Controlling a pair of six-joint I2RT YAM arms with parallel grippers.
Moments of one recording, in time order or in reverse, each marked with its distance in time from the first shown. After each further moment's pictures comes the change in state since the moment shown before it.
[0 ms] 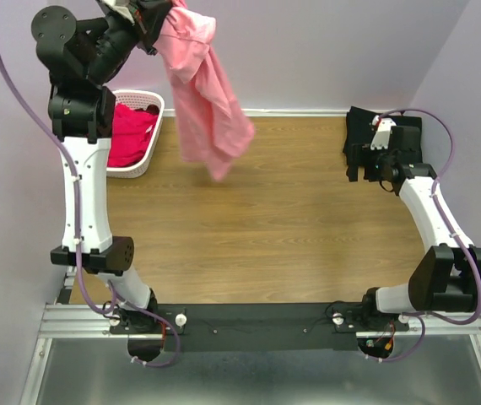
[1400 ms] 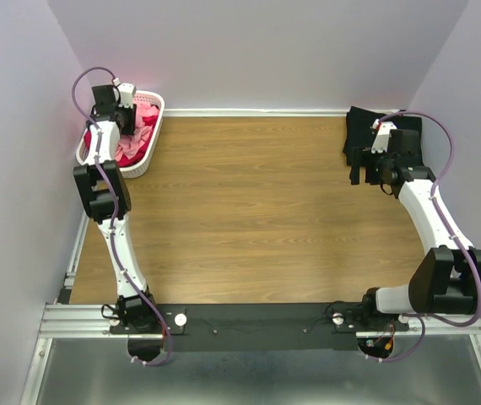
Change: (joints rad) left arm 0.322 0.693 -0.283 -0.116 -0.370 0.304; right arm 0.000 -0.015 -0.033 0.007 0.059 -0.014
